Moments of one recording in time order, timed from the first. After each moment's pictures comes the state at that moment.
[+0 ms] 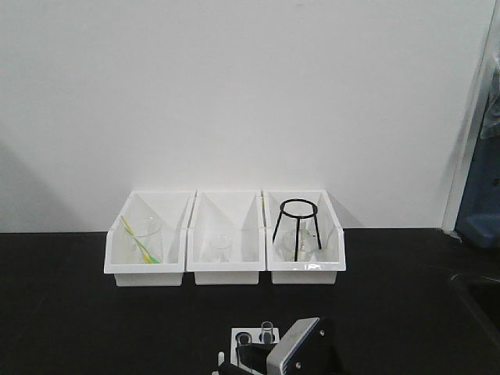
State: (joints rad) left arm -0.11 -0.02 0.03 0.18 0.23 -0.15; right arm 0.54 1.77 -0.66 -0.48 -0.86 0.23
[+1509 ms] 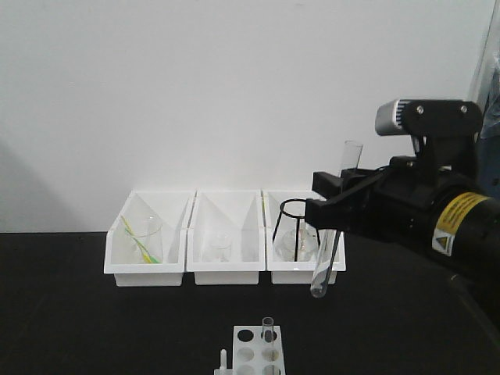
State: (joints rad) left arm -0.11 -0.02 0.03 0.18 0.23 -0.15; right arm 0.49 1.27 -1.08 -0.45 0.08 0.55
